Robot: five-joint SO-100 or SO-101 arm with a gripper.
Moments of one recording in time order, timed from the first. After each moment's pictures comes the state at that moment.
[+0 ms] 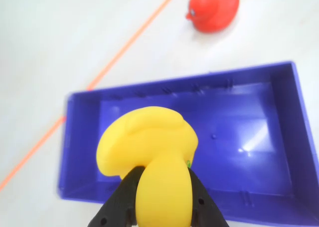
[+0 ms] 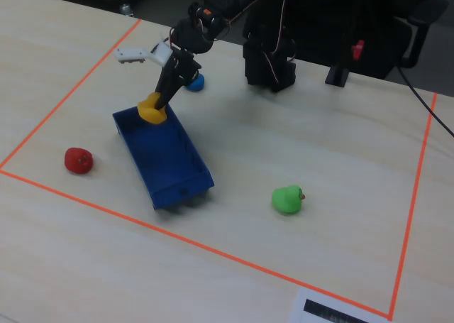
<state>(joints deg) 28.4 112.8 121.6 28.1 -61.3</state>
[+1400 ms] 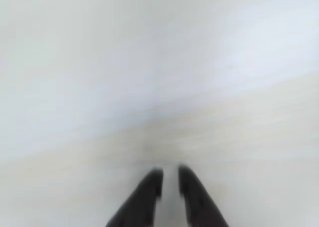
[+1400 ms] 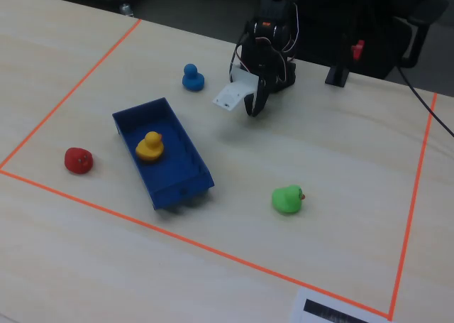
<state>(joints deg) -2.5 181.2 176.1 69.2 -59.3</state>
